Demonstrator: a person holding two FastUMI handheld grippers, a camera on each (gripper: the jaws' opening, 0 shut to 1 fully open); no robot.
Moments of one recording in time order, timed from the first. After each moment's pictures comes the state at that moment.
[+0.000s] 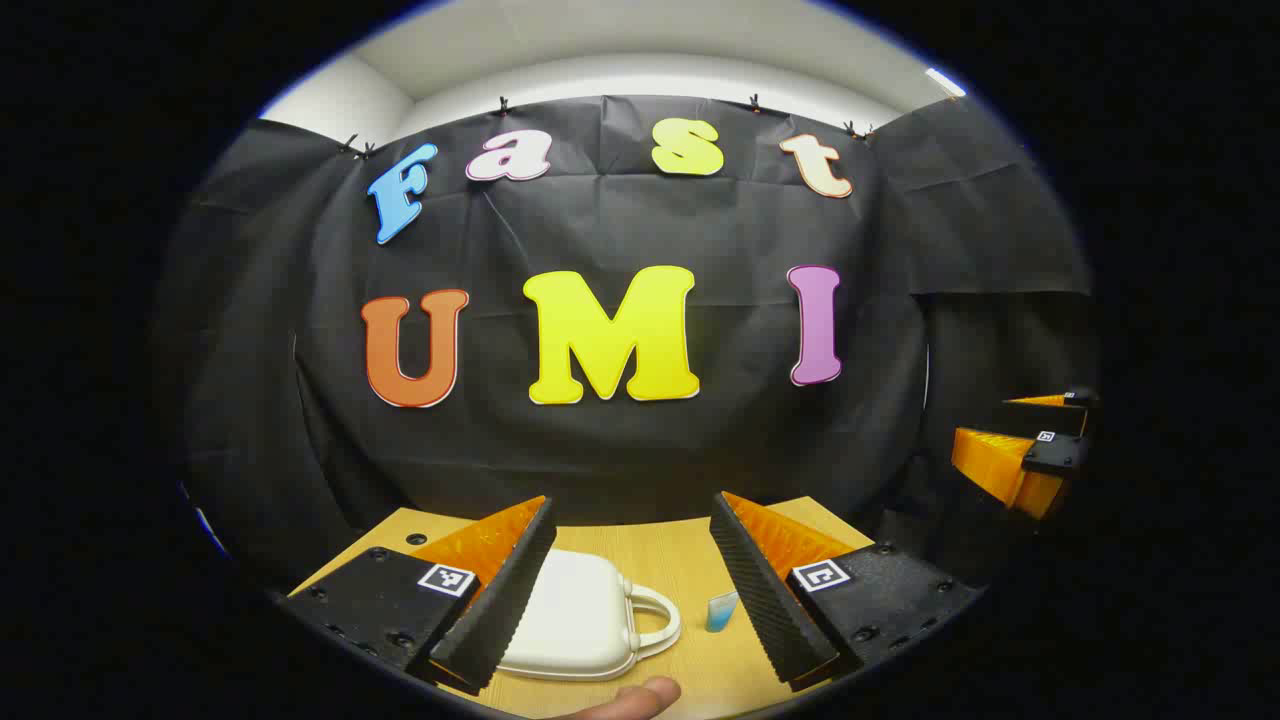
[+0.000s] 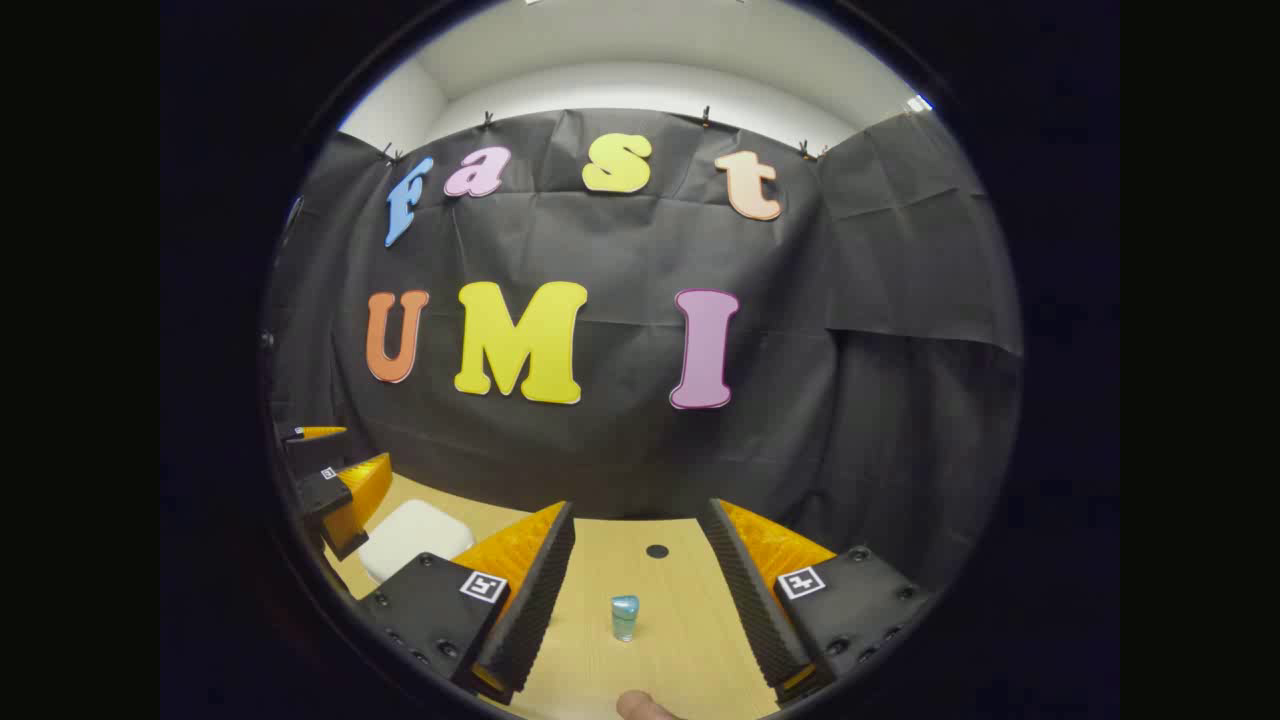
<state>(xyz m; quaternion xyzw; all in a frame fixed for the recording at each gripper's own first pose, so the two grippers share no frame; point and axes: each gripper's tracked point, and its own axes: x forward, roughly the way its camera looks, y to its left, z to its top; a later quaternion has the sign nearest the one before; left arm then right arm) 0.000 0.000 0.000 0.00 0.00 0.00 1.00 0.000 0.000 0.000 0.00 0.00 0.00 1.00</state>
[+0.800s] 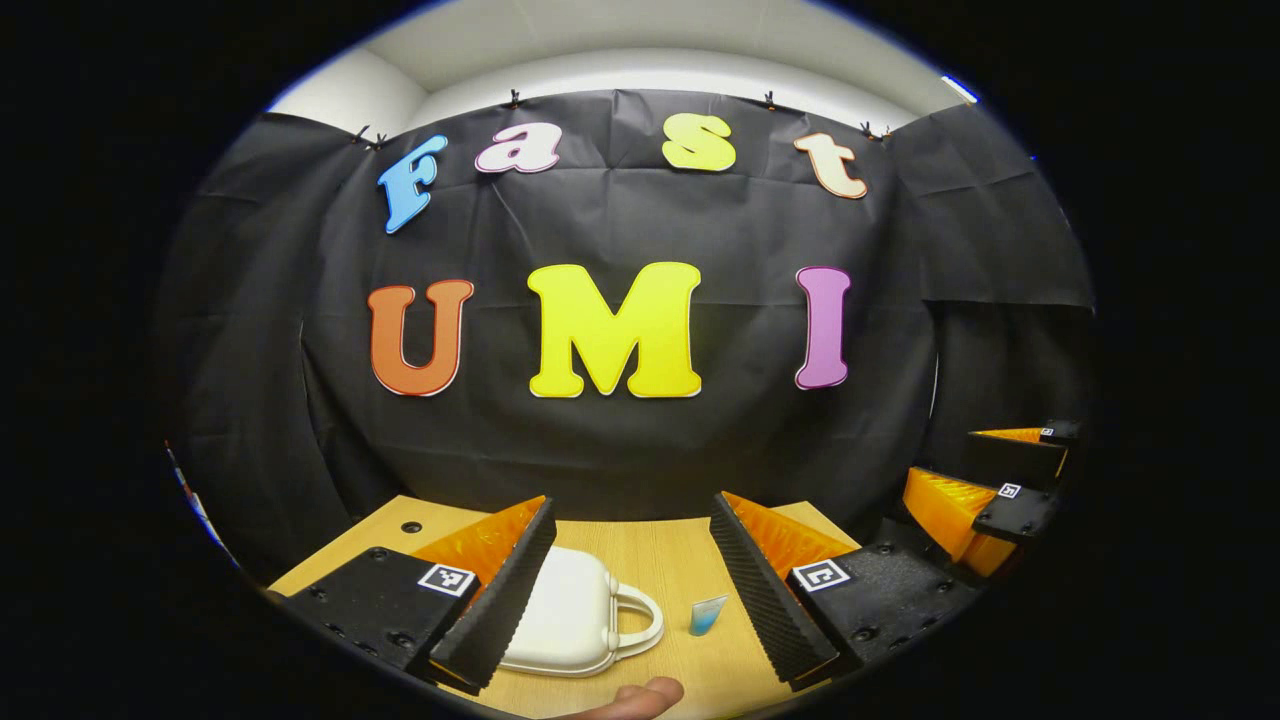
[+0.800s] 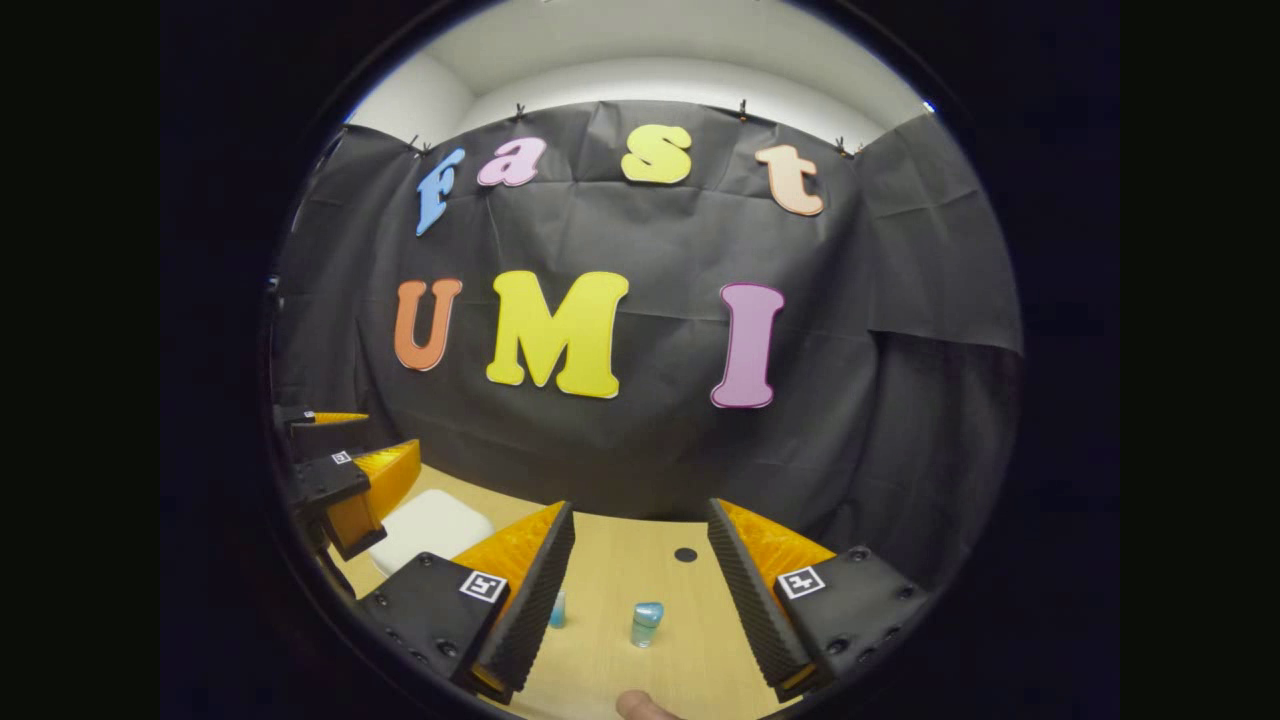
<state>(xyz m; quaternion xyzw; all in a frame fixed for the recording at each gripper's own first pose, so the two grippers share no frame) 0.008 -0.012 0.000 -0.03 0.01 0.02 1.00 0.023 0.025 -0.008 -0.02 0.00 0.06 1.00</state>
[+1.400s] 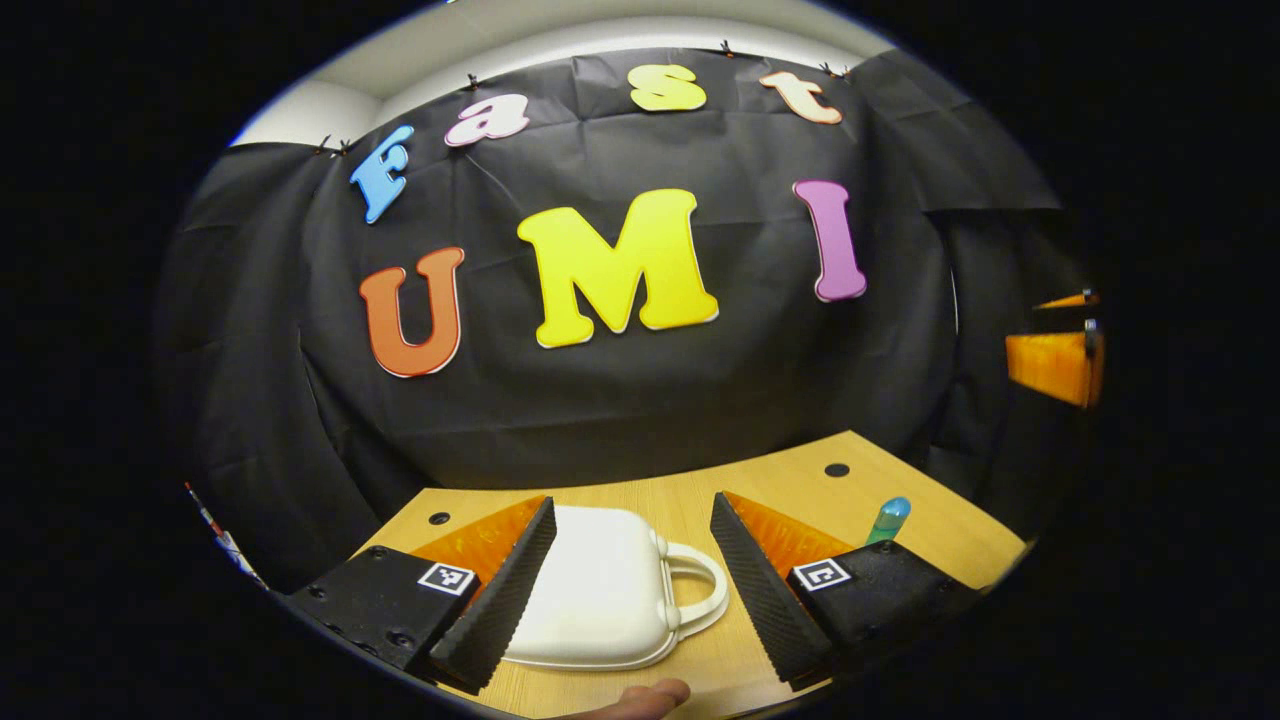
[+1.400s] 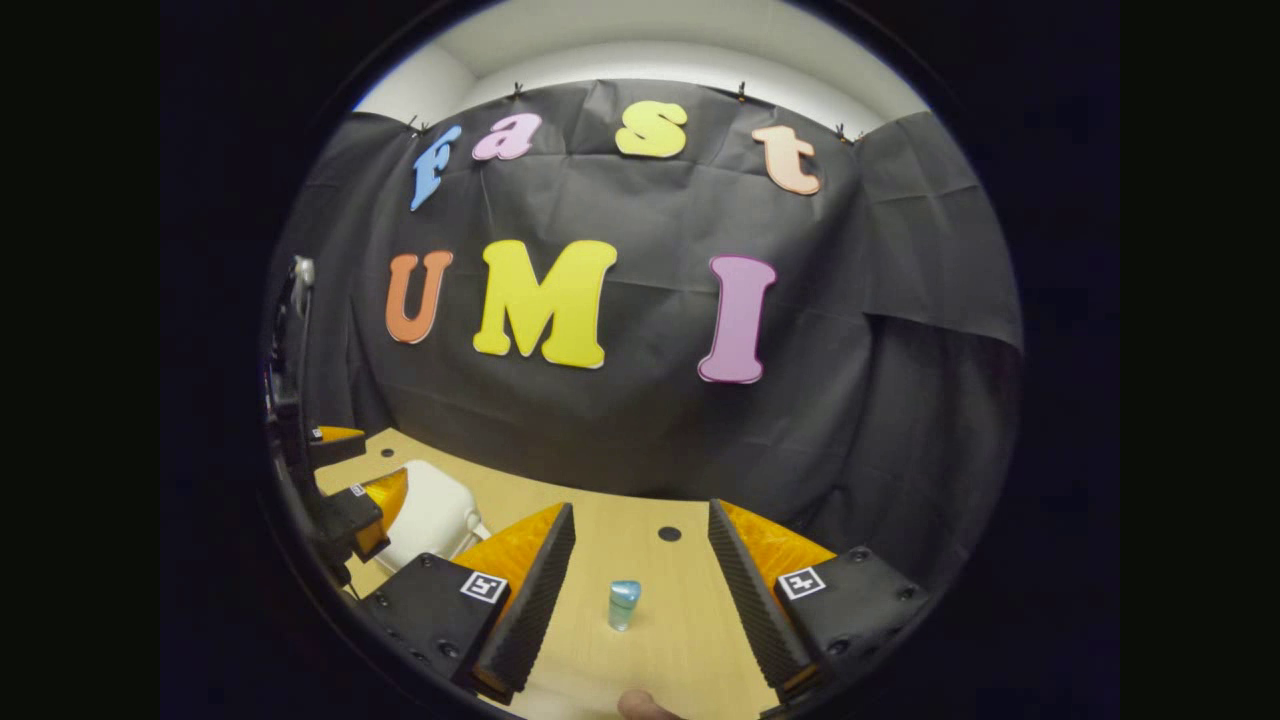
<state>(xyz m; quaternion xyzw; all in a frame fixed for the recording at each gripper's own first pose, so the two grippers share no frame) 0.041 0.011 -0.109 0.07 0.07 0.03 0.99 0.030 -0.011 -0.054 -0.03 0.05 0.04 1.00</state>
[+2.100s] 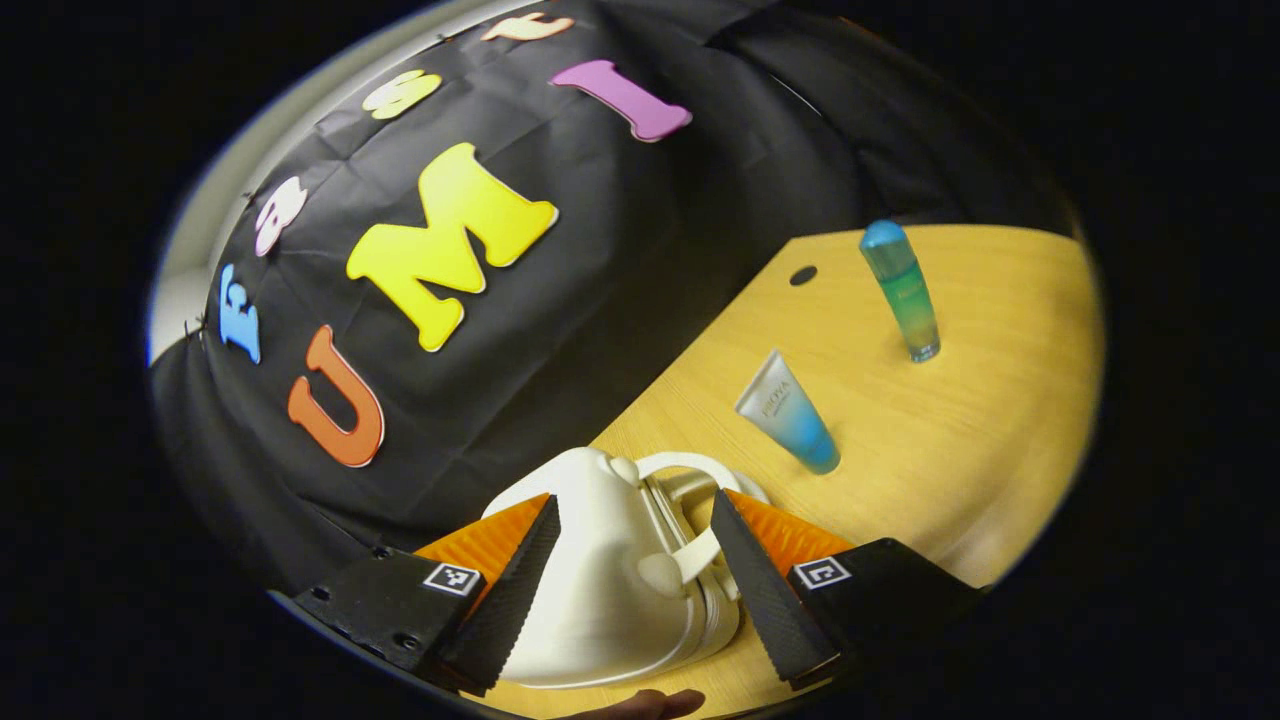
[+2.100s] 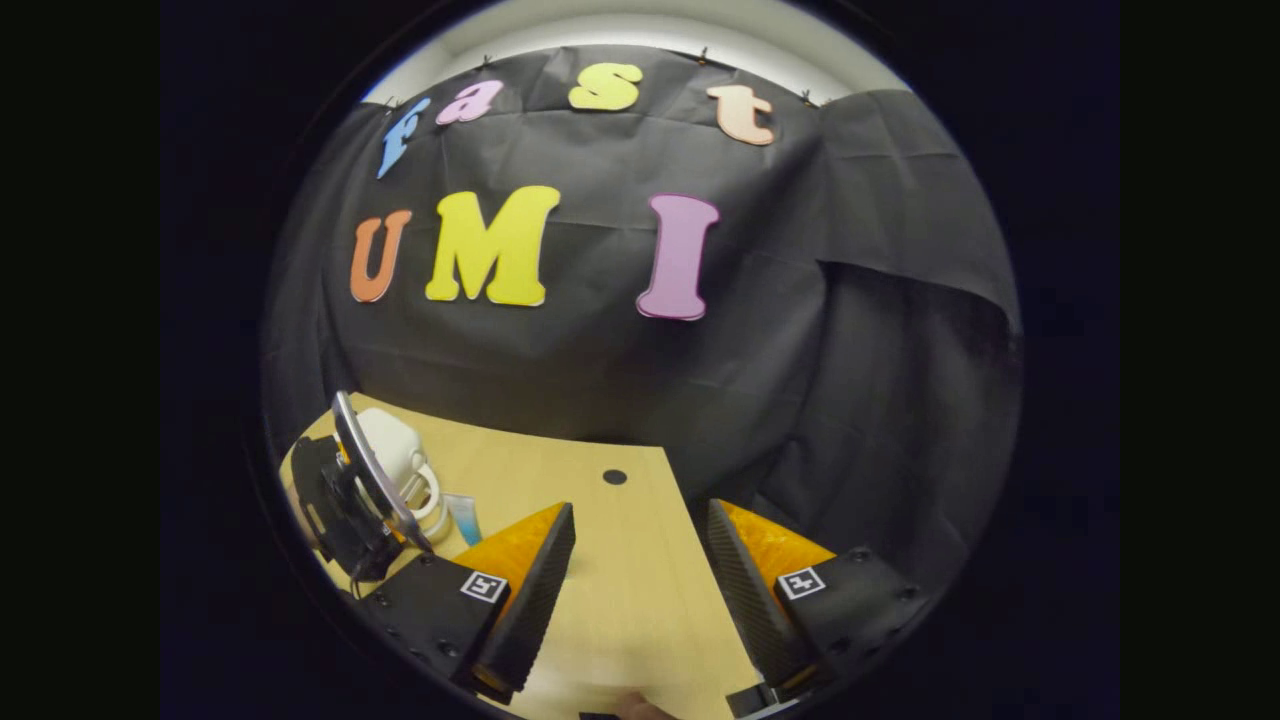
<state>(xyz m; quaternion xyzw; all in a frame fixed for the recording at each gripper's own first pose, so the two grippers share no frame) 0.086 -0.018 -0.243 0.40 0.15 -0.01 0.90 0.016 -0.095 -0.118 -0.01 0.11 -0.03 0.99</state>
